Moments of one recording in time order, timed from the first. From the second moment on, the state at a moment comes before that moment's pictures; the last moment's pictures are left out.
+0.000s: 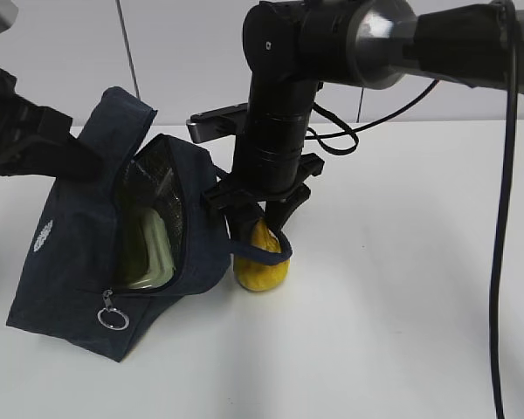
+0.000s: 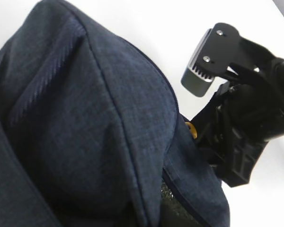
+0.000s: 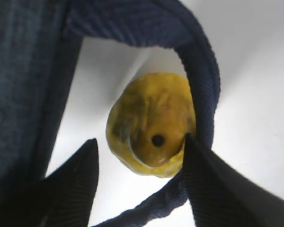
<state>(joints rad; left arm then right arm) -0.17 1.36 -0.98 -0.70 0.78 0.55 0.56 2.22 -1.92 0.13 1.23 -0.08</state>
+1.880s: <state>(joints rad) -0.17 1.36 -0.98 -0.70 0.78 0.55 0.56 2.18 -2.08 0.05 1.24 -0.07</state>
